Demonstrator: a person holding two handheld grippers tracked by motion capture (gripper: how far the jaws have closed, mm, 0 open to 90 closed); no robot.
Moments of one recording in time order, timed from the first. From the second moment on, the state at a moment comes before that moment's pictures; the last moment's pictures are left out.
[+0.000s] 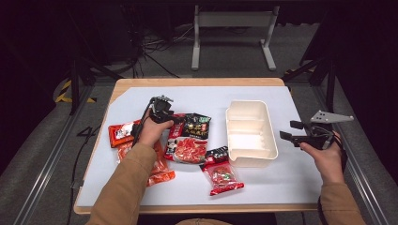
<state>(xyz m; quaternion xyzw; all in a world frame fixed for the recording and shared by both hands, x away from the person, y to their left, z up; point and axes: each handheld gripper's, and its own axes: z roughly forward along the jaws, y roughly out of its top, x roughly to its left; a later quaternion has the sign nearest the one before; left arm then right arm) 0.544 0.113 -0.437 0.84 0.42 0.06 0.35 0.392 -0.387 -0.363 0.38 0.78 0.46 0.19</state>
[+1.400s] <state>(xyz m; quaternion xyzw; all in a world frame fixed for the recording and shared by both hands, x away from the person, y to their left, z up) 0.504 0.123 -0.366 0.81 0.38 0.05 0.45 0.388 -0.389 -0.354 0.38 0.77 0.47 0.19</state>
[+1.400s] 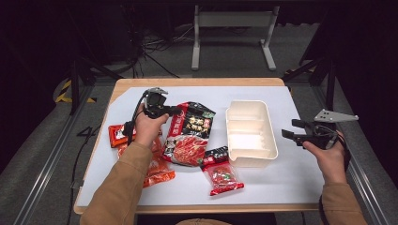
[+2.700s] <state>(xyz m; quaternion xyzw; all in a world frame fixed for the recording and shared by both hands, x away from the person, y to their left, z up) 0.395 0.138 -0.292 0.73 0.28 0.19 0.59 0.372 -0.349 -0.321 0.31 0.78 0.51 0.19</state>
